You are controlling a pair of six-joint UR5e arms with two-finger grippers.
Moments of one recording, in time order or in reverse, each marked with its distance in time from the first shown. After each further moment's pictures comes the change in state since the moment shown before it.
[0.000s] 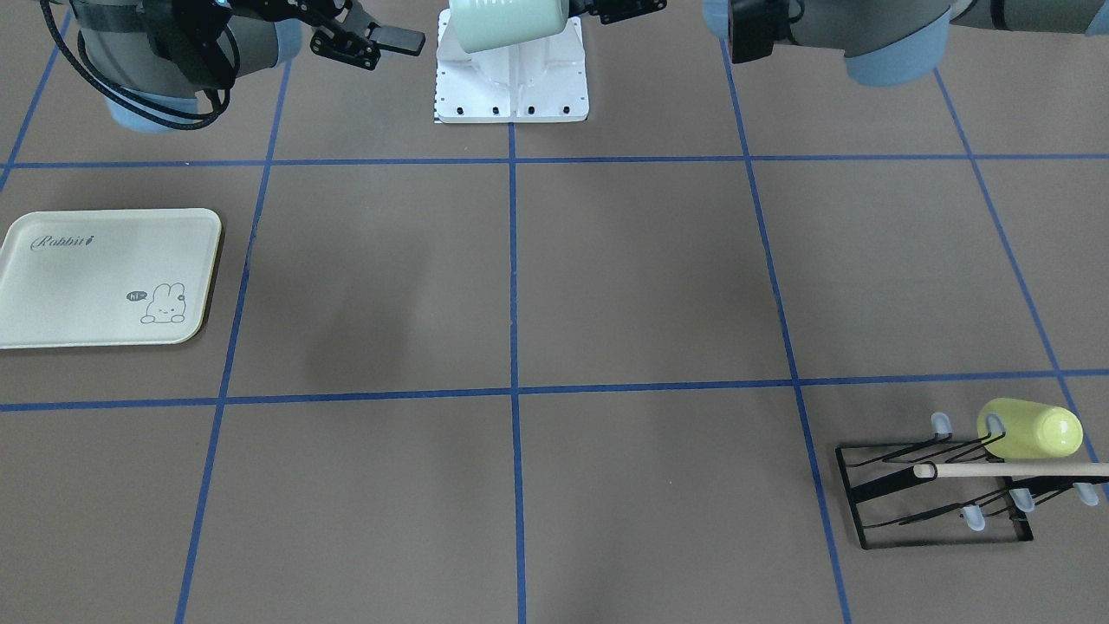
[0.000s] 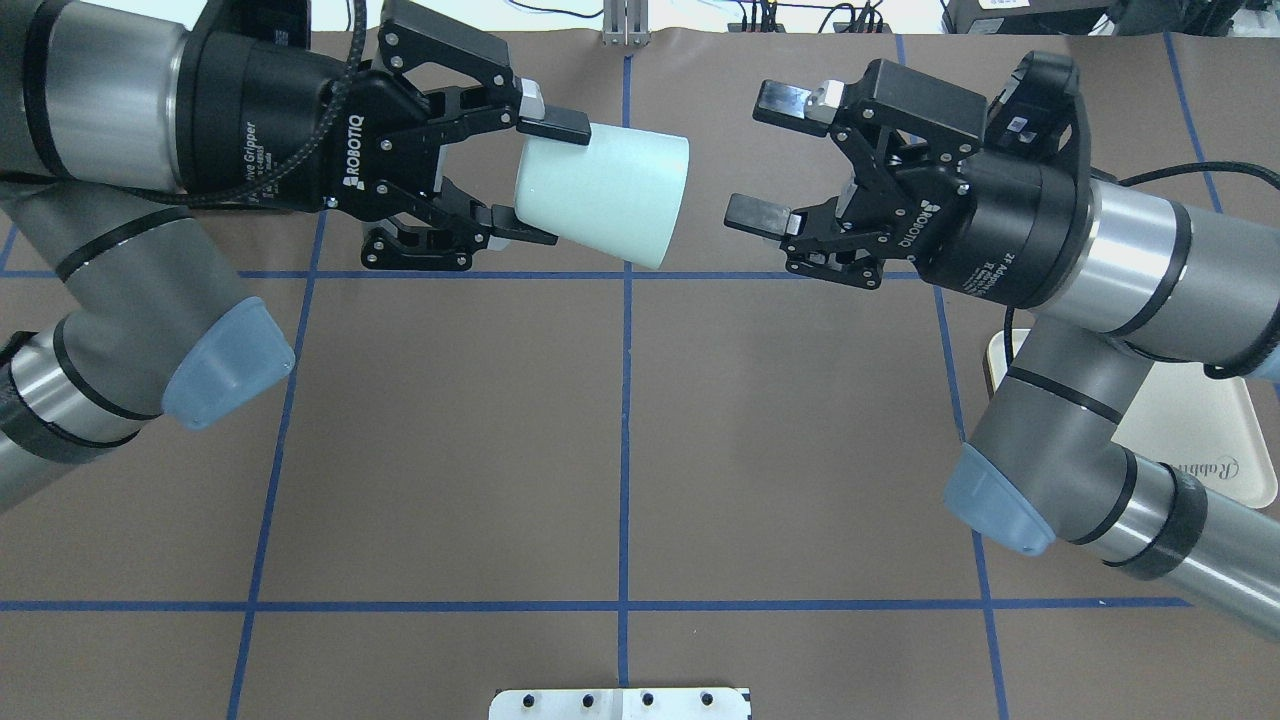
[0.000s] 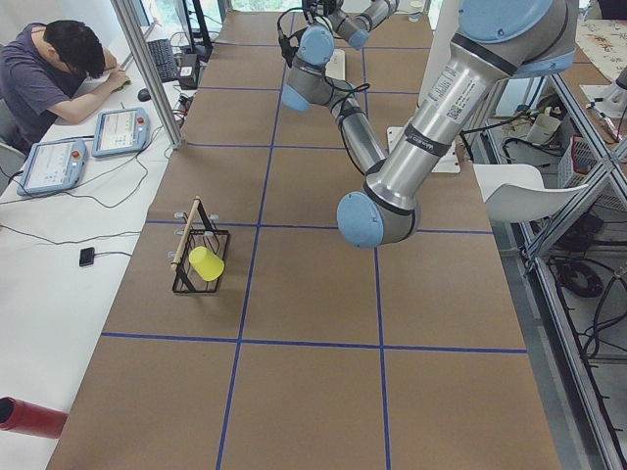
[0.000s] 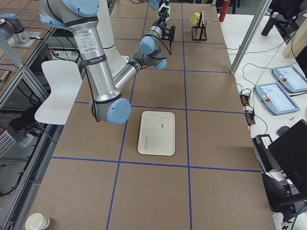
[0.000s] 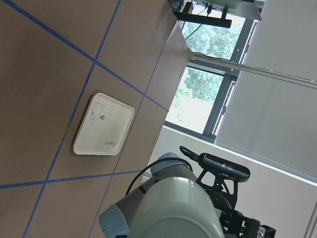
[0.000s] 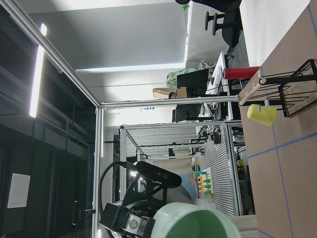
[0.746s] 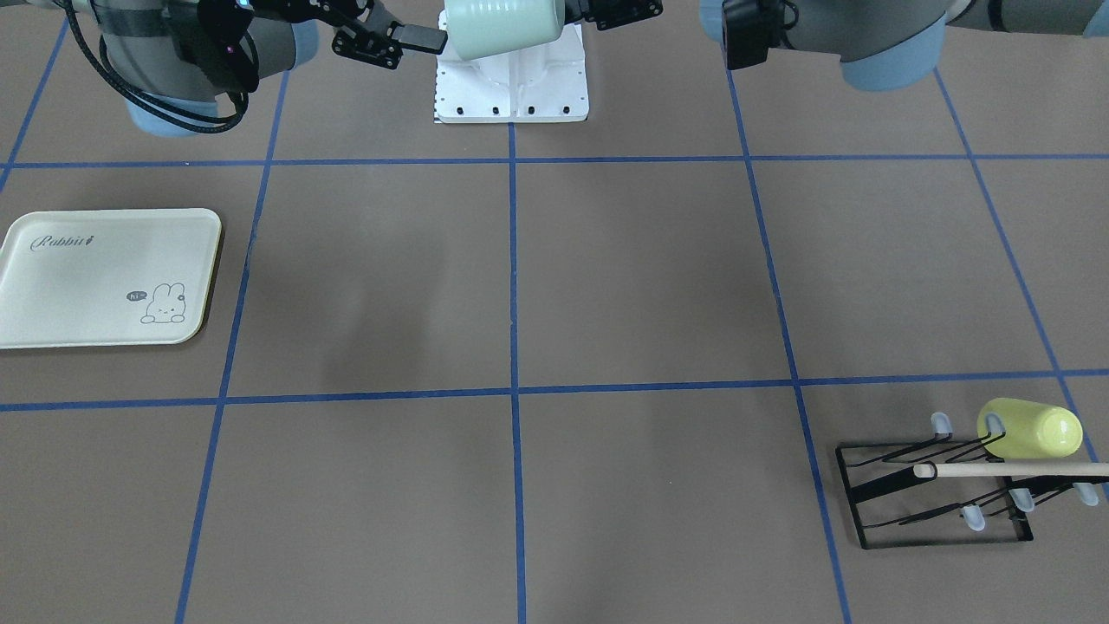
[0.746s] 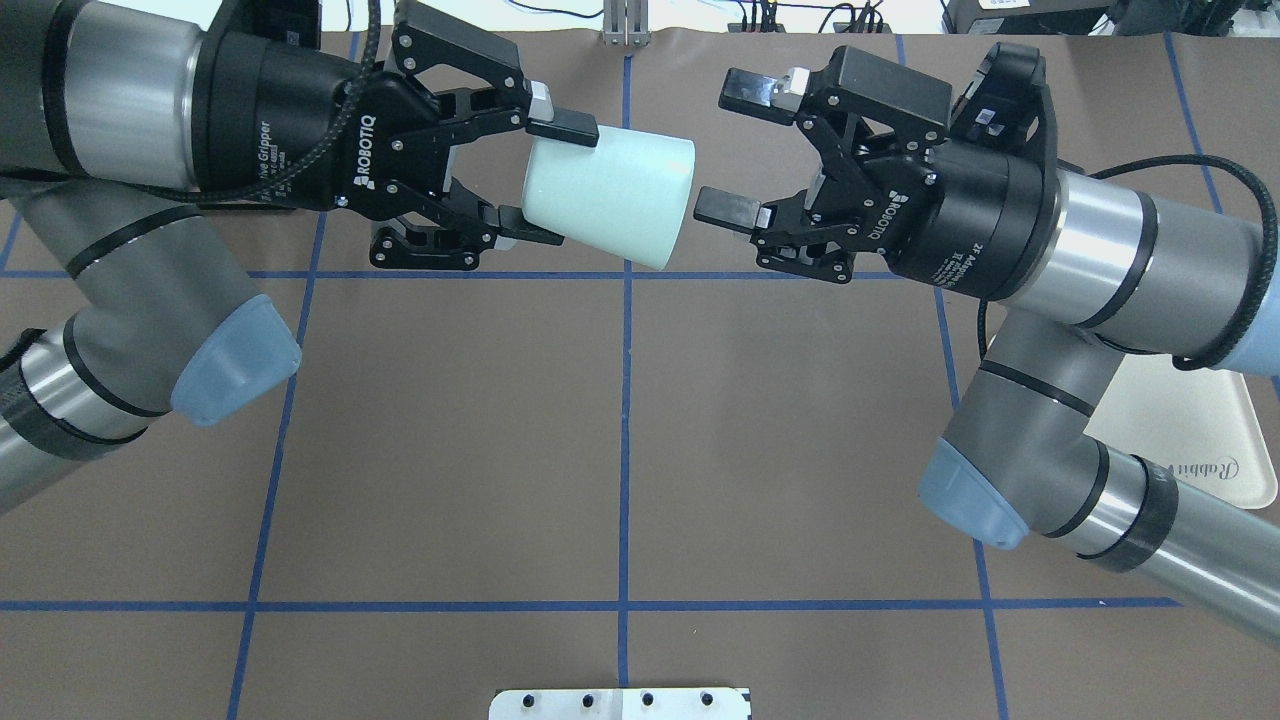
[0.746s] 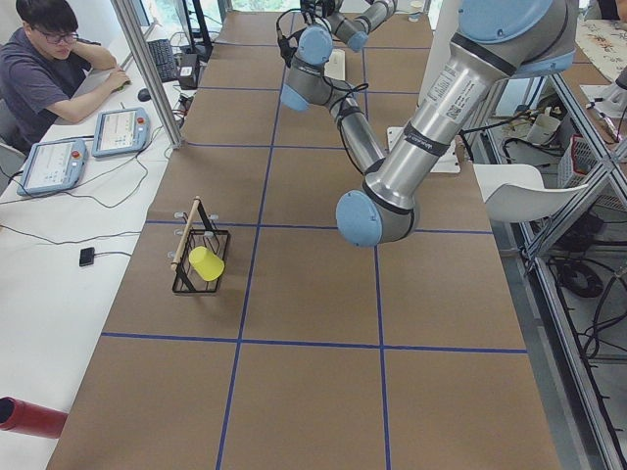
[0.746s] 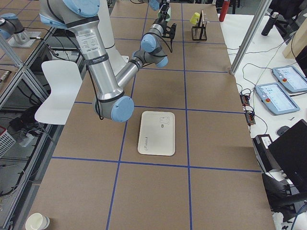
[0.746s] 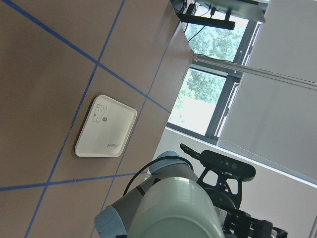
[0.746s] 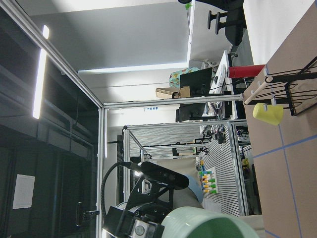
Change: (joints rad) left arm 0.001 -0.008 0.012 0.005 -0.007 0.005; right arm -0.008 0.033 -0.010 -0.001 0.004 0.018
